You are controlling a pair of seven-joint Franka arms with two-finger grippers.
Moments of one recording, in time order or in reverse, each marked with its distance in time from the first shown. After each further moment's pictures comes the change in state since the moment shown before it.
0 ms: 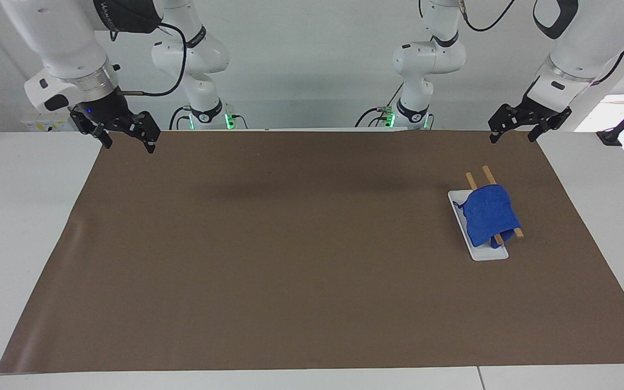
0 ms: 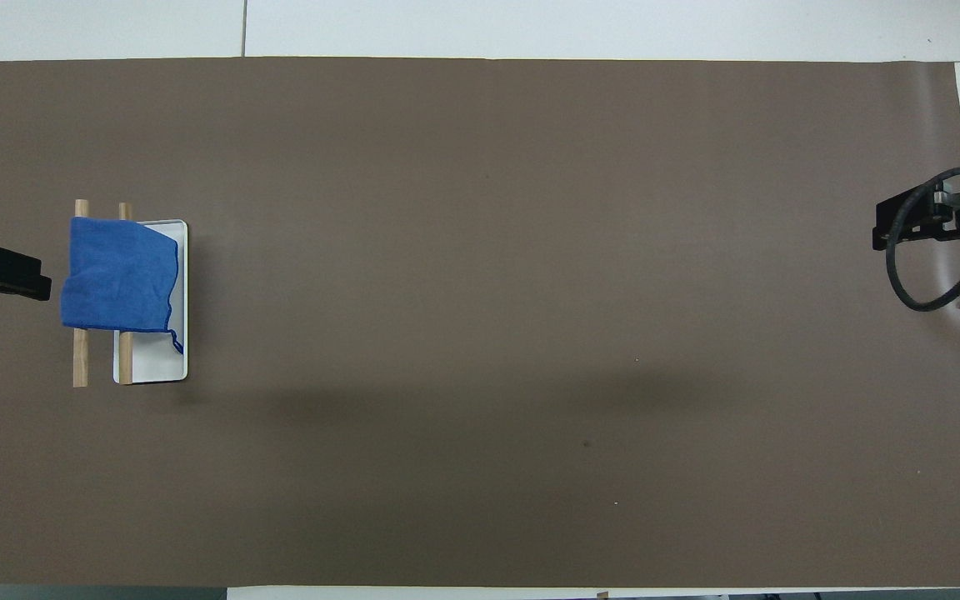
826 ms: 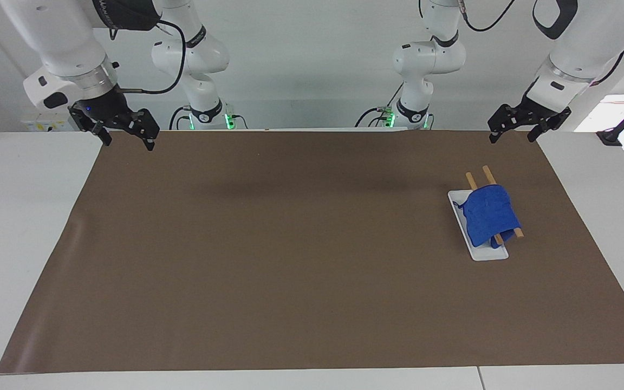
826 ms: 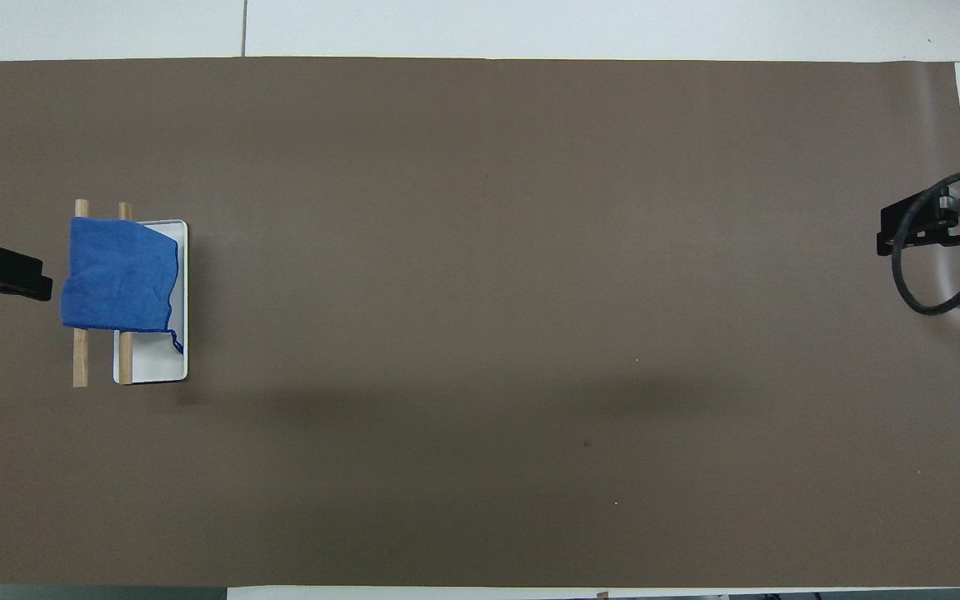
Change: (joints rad) left arm -0.001 0.000 -0.001 -0.001 -0.001 0.000 0.001; right arm -0.001 -0.005 -0.002 0.000 0.000 -0.016 0.000
